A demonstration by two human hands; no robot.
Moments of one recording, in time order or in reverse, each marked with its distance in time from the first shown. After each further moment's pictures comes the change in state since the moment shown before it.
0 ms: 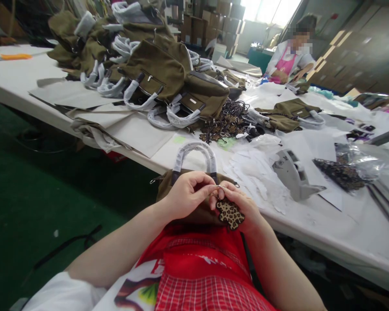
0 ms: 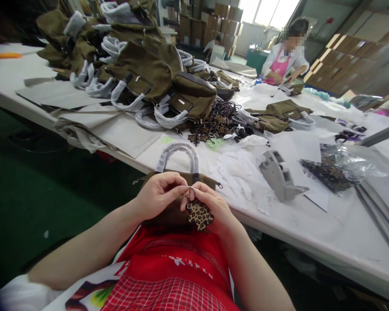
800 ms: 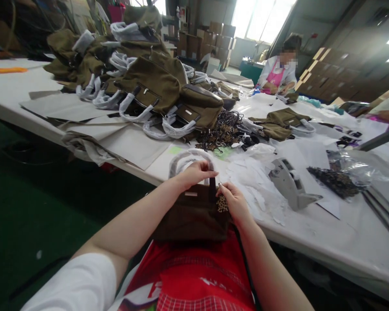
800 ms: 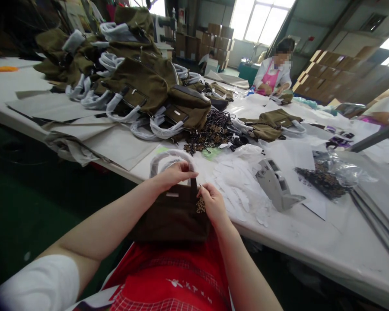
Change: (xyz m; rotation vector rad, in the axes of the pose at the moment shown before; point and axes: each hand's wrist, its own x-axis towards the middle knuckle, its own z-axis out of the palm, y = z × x) left_hand 0.106 -0.075 0.003 0.192 -0.123 -0.209; right_hand 0.042 0.017 -0.063 -0.740 0.582 -0.163
